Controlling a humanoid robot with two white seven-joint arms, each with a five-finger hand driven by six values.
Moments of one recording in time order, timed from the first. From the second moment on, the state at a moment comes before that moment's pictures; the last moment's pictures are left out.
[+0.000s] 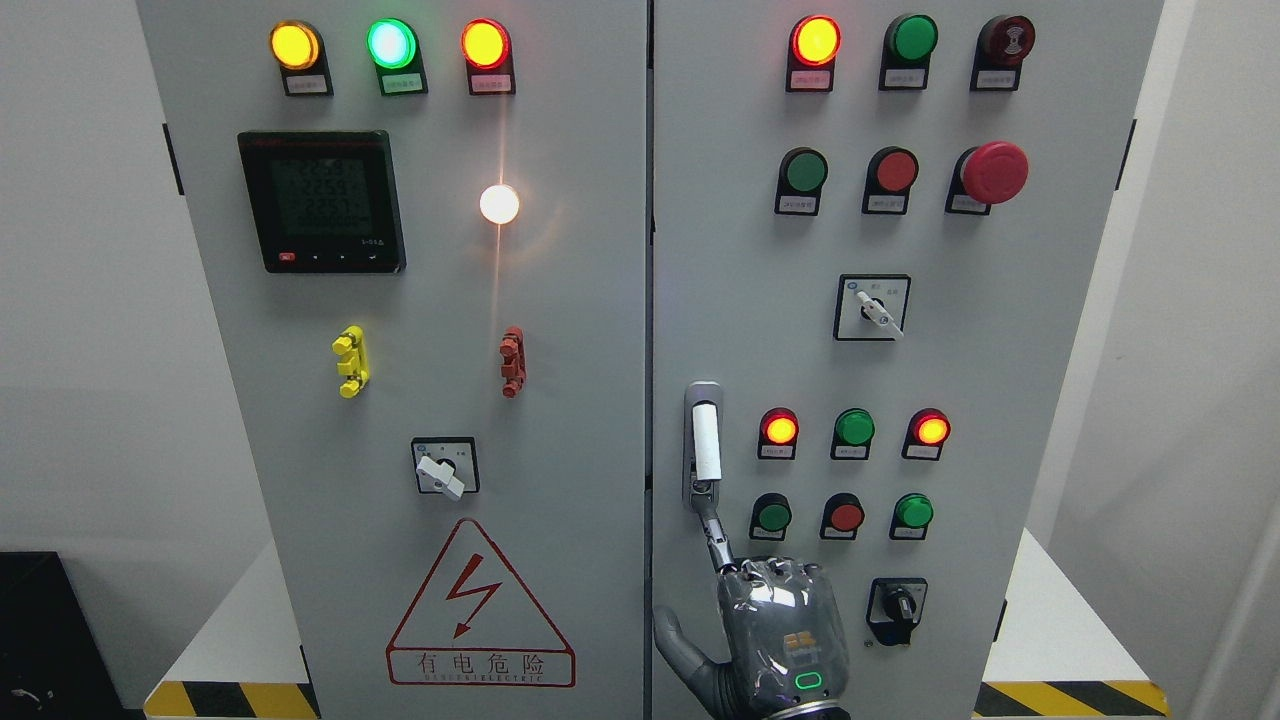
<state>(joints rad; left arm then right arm) 0.00 -0.10 -0.10 -0.07 0.07 -0.06 0.01 -0.30 0.12 0.31 -1.68 1.48 0.10 -0.15</state>
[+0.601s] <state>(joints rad) 0.00 -0.10 -0.10 -0.07 0.07 -0.06 0.01 -0.30 0.12 0.31 -1.70 1.48 0.10 -0.15</state>
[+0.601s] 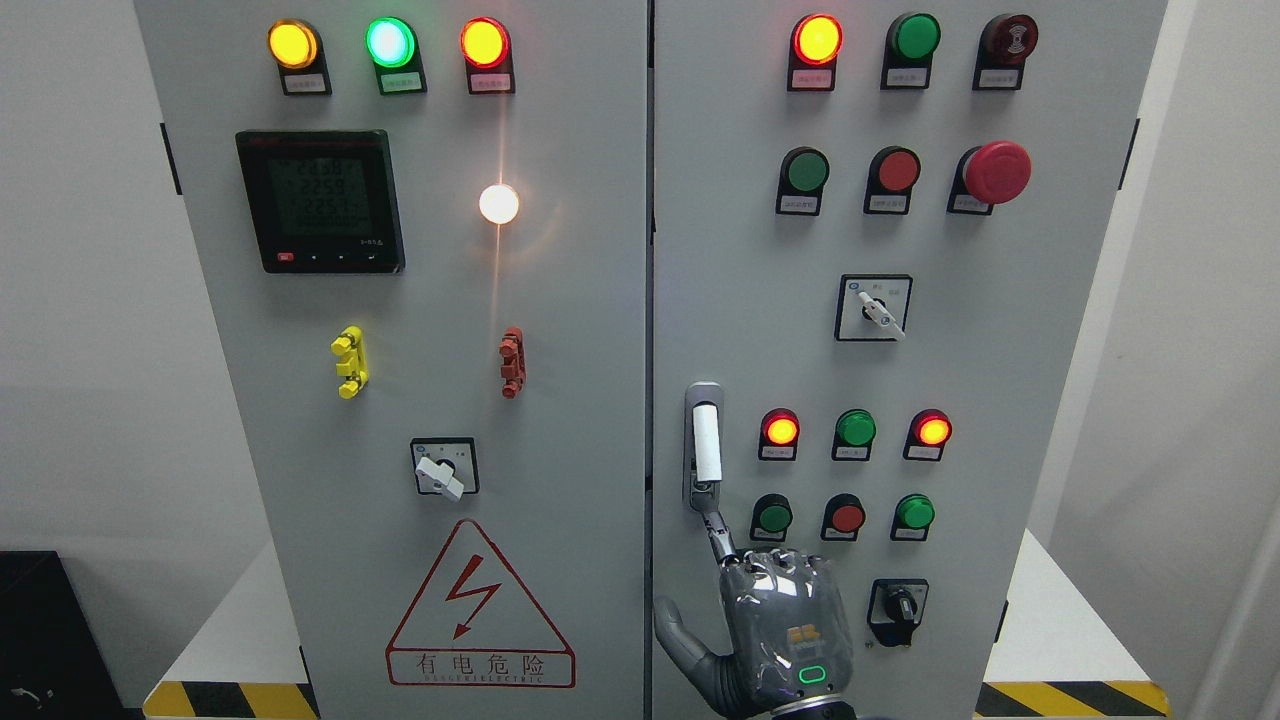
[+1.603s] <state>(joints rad) 0.00 -0.10 -0.10 -0.07 0.07 -0.06 0.01 -0.24 0.12 0.31 -1.76 1.47 0.10 -0.16</state>
